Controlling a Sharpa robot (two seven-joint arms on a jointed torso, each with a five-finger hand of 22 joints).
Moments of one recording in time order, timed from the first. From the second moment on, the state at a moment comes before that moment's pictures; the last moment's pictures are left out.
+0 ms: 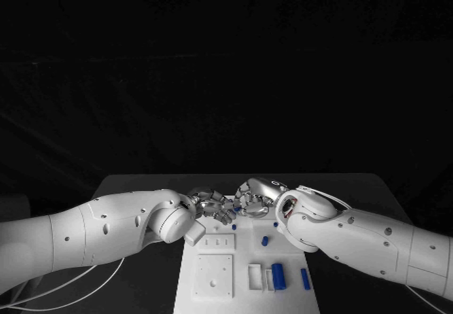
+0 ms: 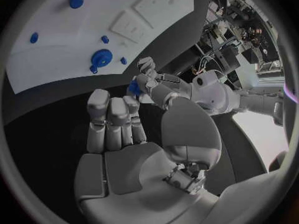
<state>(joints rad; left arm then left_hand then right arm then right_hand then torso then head) 1.34 -0.67 -0.21 1.37 -0.23 -0.23 -0.11 1.54 0.00 0.06 0.29 0.32 0.96 0.12 0.34 0.43 1.30 0.03 0.20 0.36 0.97 0.08 0.53 0.64 0.04 0.72 -0.03 0.53 1.21 1.23 -0.51 -0.07 1.34 -1.42 -0.31 -0.18 1.02 -0.12 0.72 -0.27 0.15 0.98 0.05 0.37 0.49 1.12 -0.02 1.08 1.20 1.31 -0.13 1.22 1.04 0.21 1.25 -0.08 1.06 1.31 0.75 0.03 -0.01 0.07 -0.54</state>
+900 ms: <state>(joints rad) 1.33 -0.67 -0.21 1.38 -0.18 -0.24 -0.13 1.50 -0.07 0.18 0.27 0.40 0.98 0.14 0.39 0.43 1.36 0.00 0.33 0.49 1.00 0.05 0.63 0.67 0.03 0.71 -0.05 0.56 1.22 1.23 -0.51 -0.07 1.33 -1.43 -0.31 -0.18 1.02 -0.12 0.73 -0.27 0.15 0.98 0.05 0.37 0.50 1.12 -0.02 1.08 1.20 1.31 -0.13 1.22 1.04 0.21 1.25 -0.08 1.06 1.31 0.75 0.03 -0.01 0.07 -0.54</state>
